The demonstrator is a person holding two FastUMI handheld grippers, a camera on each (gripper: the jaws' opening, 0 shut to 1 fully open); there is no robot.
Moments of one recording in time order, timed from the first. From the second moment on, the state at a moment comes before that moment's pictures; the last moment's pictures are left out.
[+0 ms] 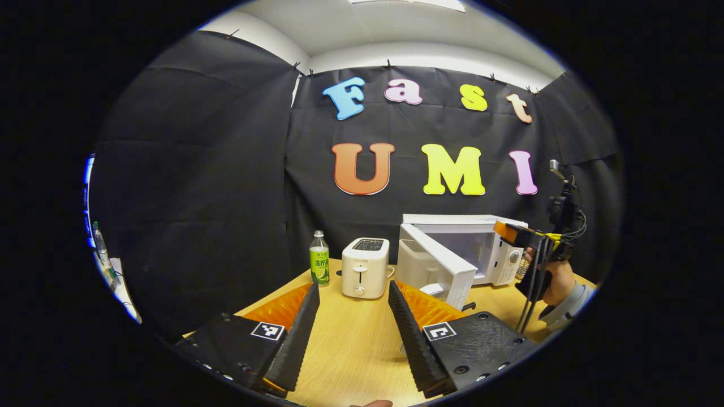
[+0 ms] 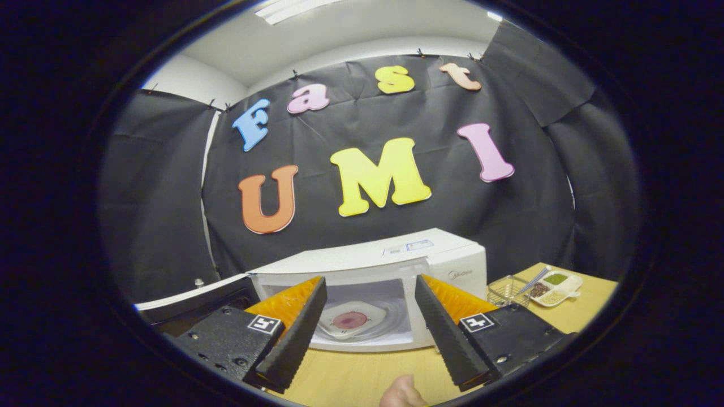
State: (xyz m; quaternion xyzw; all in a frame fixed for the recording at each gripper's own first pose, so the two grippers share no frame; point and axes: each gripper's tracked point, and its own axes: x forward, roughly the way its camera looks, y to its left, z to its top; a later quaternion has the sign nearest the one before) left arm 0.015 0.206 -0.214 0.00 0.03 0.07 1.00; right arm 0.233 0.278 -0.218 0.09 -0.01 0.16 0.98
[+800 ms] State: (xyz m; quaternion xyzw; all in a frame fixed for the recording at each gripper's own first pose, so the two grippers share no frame) left arm 0.032 0.189 -0.191 0.05 -0.01 0.04 1.00; right arm 0.108 0.136 -0.128 -0.01 -0.07 0.11 0.99
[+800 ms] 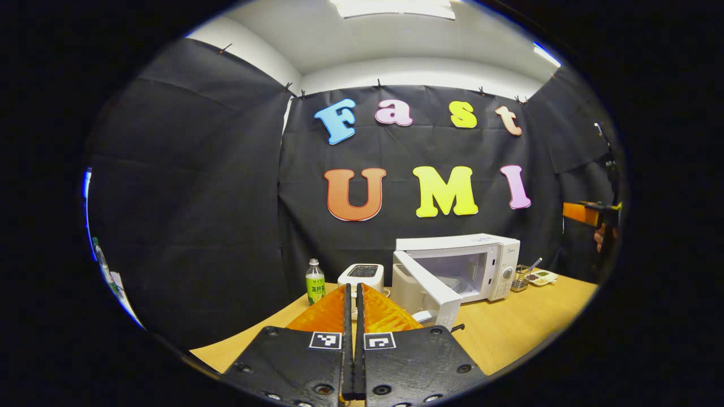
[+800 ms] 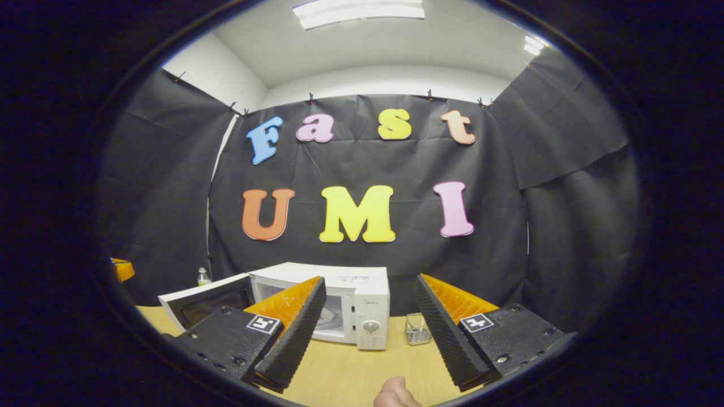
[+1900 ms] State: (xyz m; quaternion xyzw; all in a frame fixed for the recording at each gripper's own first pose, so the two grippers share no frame) left arm 0.072 0.071 -0.278 0.02 0.04 -0.07 1.00; right arm 0.042 0.044 -0.127 -0.01 -0.05 0.08 1.00
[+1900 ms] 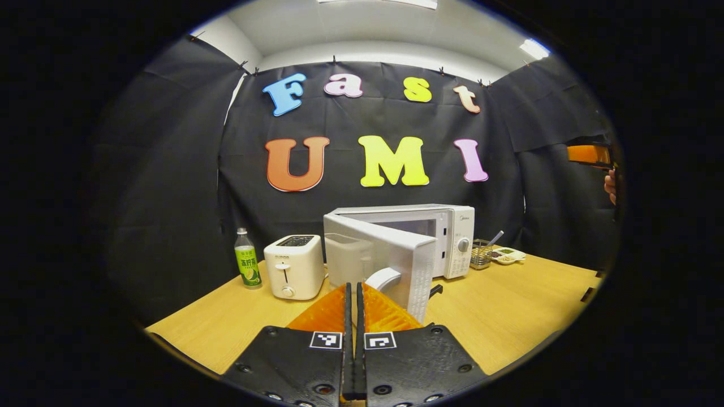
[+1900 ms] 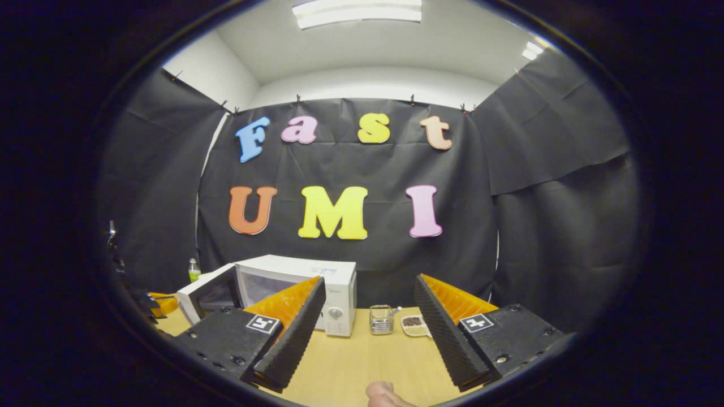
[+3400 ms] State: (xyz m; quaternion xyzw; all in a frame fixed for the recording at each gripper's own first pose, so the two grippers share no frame) left arm 0.252 -0.116 -0.314 0.01 0.05 -0.22 0.97; right arm 0.032 -0.046 -0.123 0.01 -0.06 0.03 1.00
